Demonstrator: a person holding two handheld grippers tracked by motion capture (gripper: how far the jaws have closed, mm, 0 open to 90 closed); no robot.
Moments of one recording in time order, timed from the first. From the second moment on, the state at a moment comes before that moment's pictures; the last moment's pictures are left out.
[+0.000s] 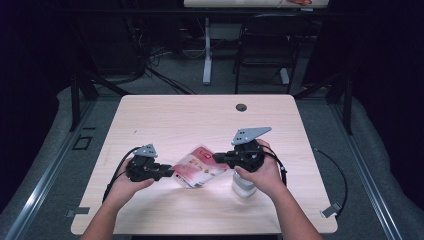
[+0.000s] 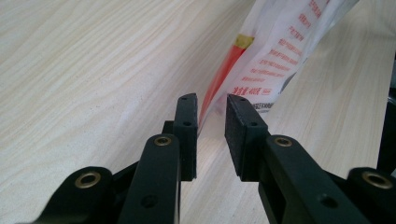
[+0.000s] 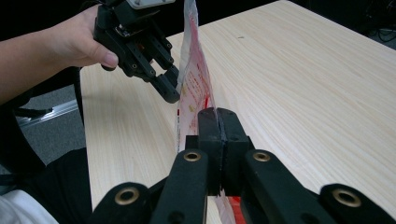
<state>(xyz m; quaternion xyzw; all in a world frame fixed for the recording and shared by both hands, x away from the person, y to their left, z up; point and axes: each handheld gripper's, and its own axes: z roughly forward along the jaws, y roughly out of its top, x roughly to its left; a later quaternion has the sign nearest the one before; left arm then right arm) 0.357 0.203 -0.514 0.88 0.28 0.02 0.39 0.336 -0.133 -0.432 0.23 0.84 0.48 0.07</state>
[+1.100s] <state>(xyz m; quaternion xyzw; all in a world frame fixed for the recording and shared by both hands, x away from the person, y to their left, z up) 0.357 0.203 -0.527 0.88 0.29 0.01 0.38 0.340 -0.098 -0.413 0.20 0.85 0.48 0.07</state>
